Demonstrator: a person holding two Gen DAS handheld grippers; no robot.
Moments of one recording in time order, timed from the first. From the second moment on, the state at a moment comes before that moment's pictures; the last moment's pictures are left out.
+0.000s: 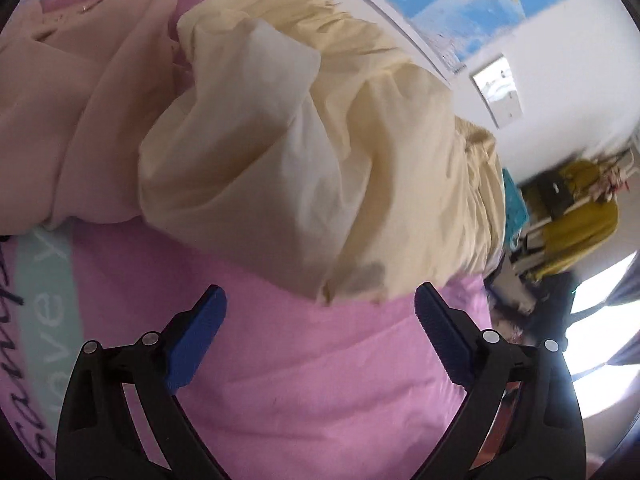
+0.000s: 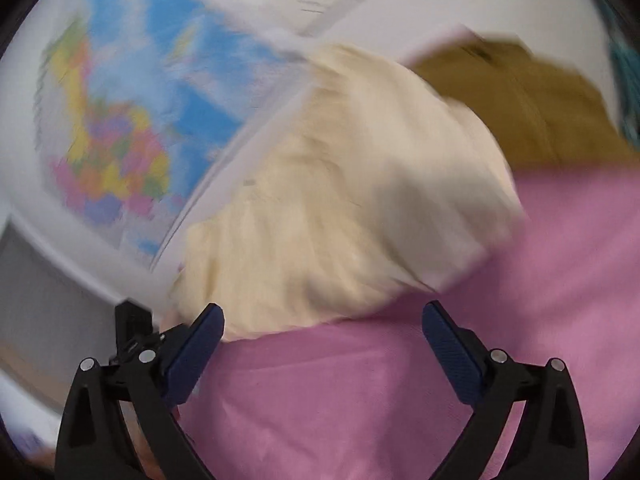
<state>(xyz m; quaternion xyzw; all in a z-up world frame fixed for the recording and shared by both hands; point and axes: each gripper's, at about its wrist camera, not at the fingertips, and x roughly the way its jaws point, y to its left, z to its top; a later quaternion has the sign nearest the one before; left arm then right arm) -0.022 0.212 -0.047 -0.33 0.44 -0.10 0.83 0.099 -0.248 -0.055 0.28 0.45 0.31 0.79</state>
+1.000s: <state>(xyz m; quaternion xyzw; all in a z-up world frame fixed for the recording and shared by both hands) -0.002 0.255 0.128 -0.32 0.28 -0.11 0.90 0.103 -0.173 0.114 0.25 0.21 0.42 0.85</state>
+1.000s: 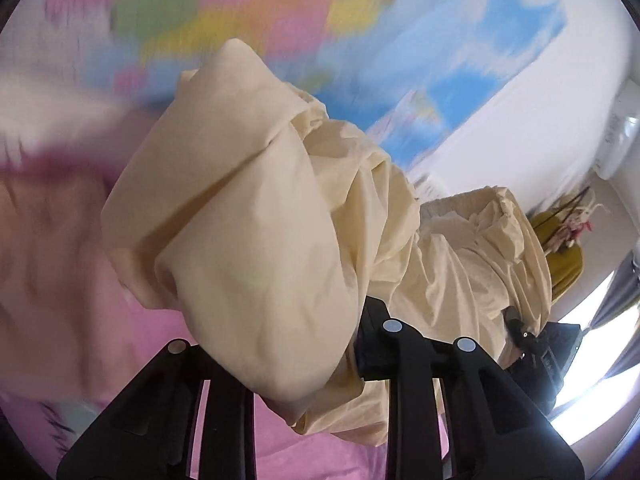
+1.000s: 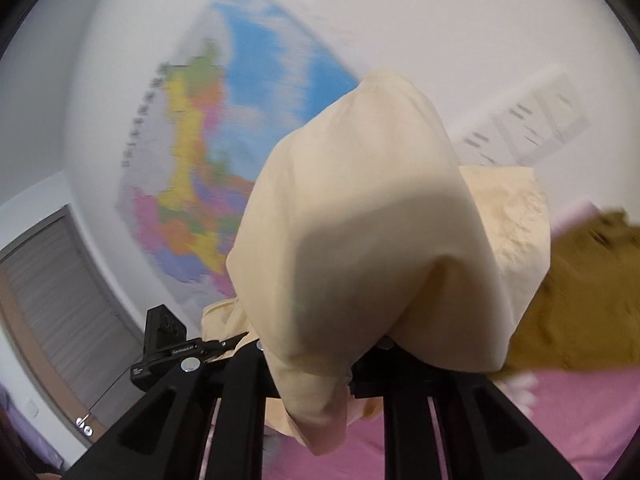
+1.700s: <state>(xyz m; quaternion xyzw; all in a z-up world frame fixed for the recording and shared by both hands) -0.156 0.562 0.014 -0.31 0.29 0.22 0.88 0.148 0.179 -0.070 0.19 0.49 0.53 0.67</state>
